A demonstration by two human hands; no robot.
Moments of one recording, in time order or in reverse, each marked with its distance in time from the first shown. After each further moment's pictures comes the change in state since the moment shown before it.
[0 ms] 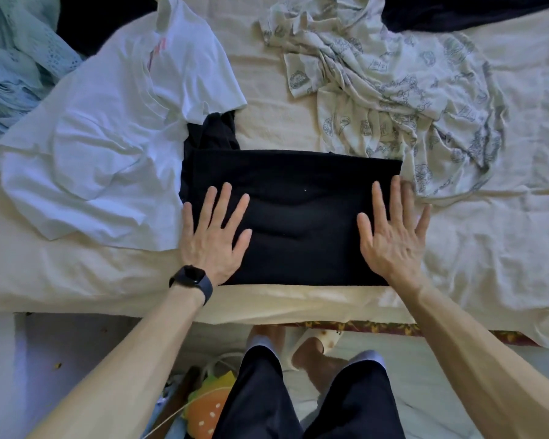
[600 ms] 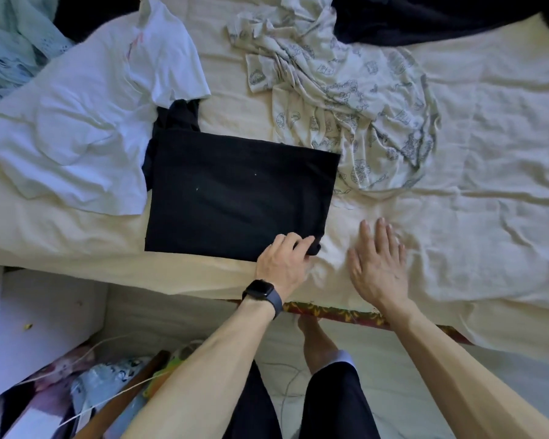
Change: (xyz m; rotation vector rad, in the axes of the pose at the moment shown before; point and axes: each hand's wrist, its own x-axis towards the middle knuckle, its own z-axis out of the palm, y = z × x) left_hand -0.034 0.242 -0.020 -0.400 0.228 0.072; right_hand -0.060 0.105 -0.038 0.099 -0.277 -0.054
